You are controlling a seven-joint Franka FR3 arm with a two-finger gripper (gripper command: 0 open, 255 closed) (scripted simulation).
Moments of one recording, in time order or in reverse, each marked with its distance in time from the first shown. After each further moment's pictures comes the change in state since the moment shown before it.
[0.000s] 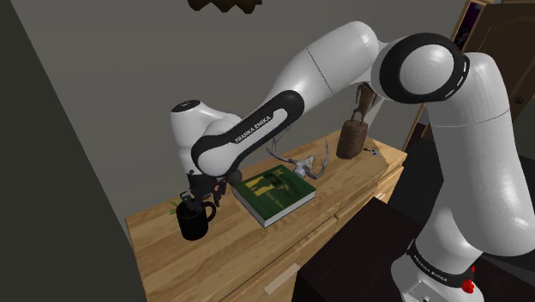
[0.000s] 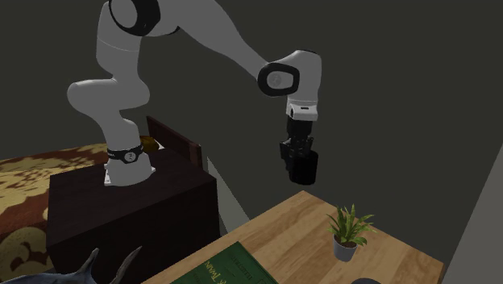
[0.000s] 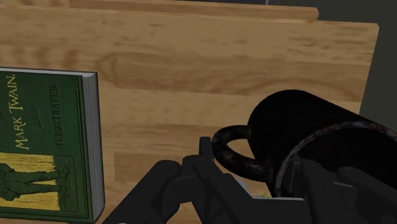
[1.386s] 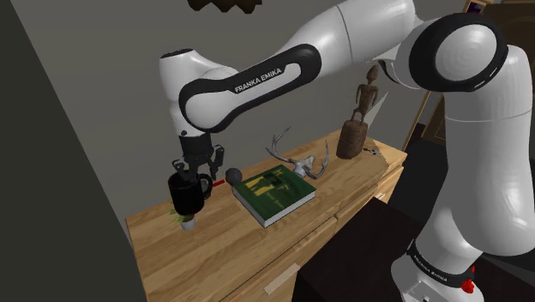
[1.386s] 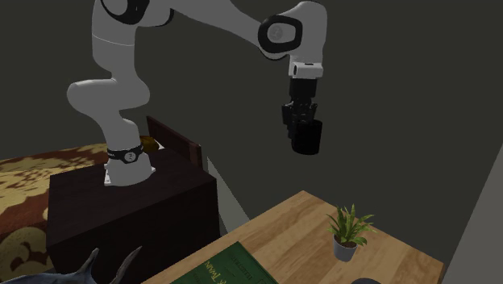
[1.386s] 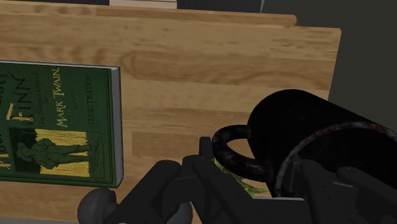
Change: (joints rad) arm -0.018 -0.128 0.032 0.104 0.061 -0.223 -0.045
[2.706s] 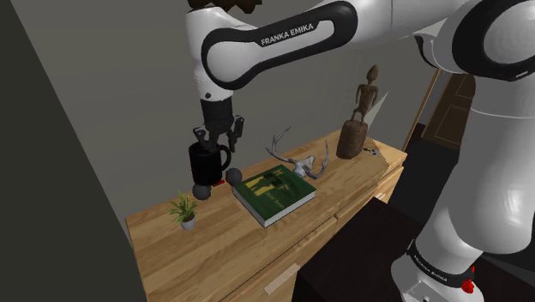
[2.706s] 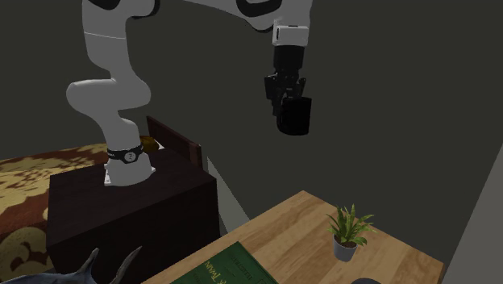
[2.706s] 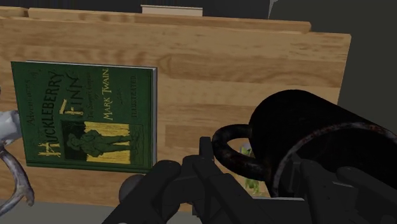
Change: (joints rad) arm -0.091 -0.193 -0.010 -0.066 0.076 -0.108 -0.125
